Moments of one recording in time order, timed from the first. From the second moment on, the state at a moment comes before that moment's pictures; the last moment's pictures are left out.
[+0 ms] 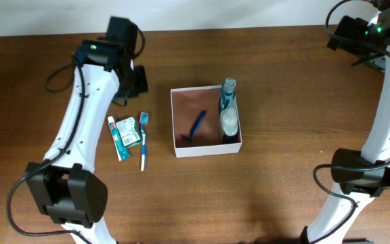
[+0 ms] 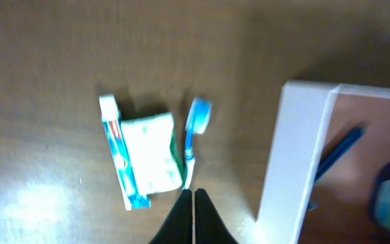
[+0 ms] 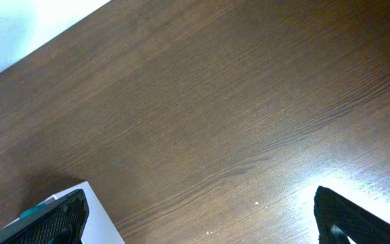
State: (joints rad) left arm -0.20 1.93 1.89 -1.29 -0.09 -0.36; right arm -0.18 2.09 2.69 -1.69 0.08 0.35
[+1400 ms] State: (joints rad) left arm -0.13 1.93 1.39 -0.89 -0.12 -0.55; right arm -0.18 2.09 2.69 -1.69 0.08 0.35
